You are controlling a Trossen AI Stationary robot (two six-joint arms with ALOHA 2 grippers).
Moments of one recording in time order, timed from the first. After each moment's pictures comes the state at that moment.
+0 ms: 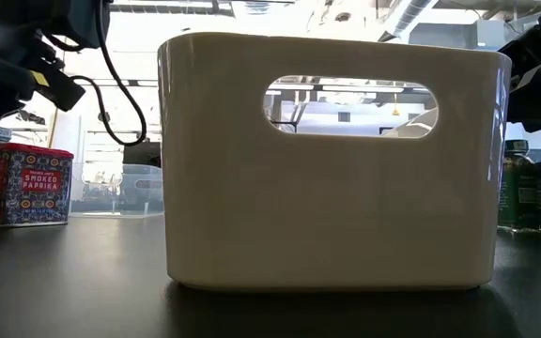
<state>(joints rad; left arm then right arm) -0.17 1.13 0.78 -1.32 0.04 -0.97 0.07 0.15 0.08 -0.19 0.06 0.05</state>
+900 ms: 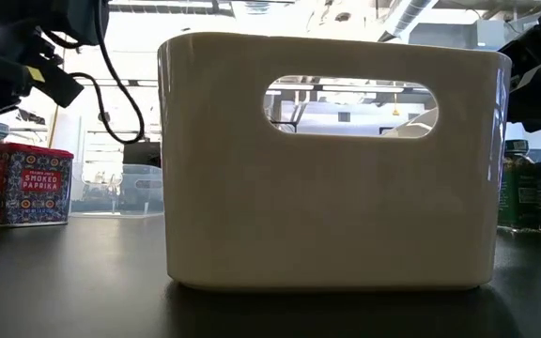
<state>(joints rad) -0.17 1.12 0.80 -1.38 0.04 -0.92 0.07 0.15 0.08 -0.19 0.06 0.05</state>
